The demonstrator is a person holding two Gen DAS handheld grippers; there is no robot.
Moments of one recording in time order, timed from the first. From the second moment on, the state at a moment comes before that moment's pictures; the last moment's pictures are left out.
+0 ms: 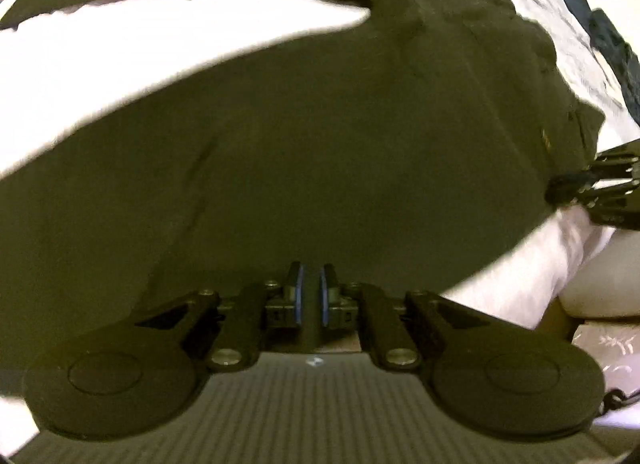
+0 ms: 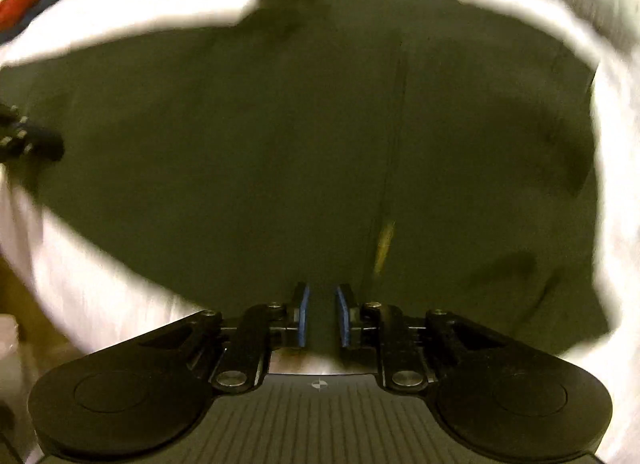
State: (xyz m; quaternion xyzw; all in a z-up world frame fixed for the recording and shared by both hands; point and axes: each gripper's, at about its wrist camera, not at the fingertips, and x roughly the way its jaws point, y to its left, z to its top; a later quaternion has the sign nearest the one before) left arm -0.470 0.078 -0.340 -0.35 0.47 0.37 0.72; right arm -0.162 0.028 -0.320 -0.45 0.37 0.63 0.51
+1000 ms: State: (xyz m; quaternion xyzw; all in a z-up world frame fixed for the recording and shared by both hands) left arm -0.502 0.146 -0.337 -0.28 0.38 0.42 0.77; right arm -0.279 0.127 -0.314 -0.35 0.33 0.69 0.54
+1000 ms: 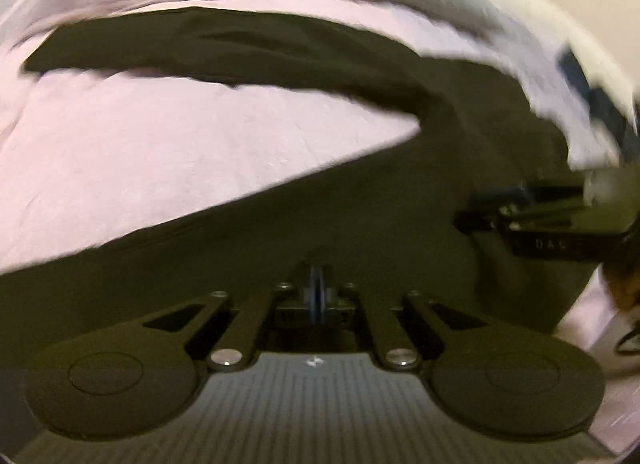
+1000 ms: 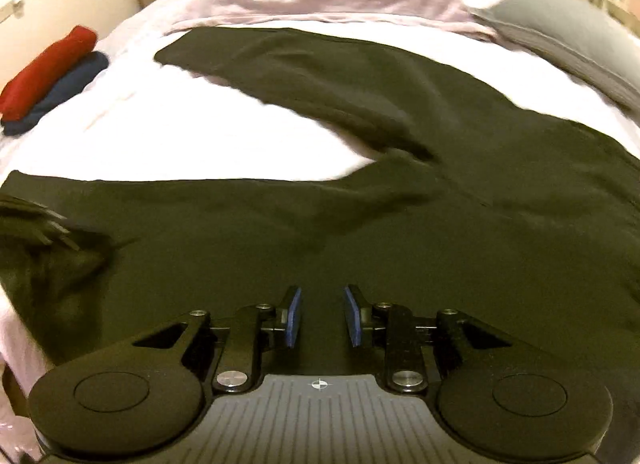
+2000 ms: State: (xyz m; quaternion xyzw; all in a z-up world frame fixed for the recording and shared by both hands) left arm -0.637 0.120 -0.177 -0.34 0.49 0.54 0.60; right arm -0.259 0.039 -0.208 -0.30 0.52 0.48 0.64
